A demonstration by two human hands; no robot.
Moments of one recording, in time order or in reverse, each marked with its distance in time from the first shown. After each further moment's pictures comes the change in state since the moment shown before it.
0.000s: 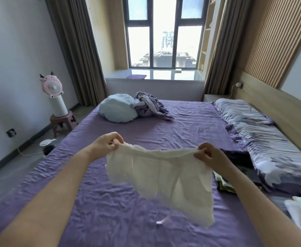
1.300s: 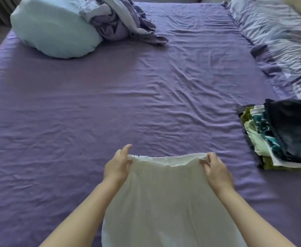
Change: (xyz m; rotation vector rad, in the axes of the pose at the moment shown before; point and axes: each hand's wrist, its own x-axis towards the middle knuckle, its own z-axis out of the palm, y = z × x) left_hand 0.257 -0.322 0.254 0.317 -0.247 -0.292; right_hand 0.173 0.269 0.236 -0.447 0.111 0.660
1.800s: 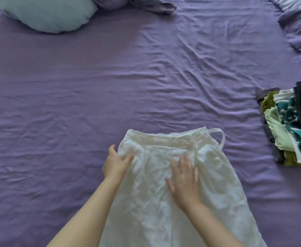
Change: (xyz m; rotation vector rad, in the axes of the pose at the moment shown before) left_hand 0.021 -0.019 0.037 -0.305 -0.002 -0.508; right_hand -0.039 -0.026 0.110 -0.337 -0.172 -0.328
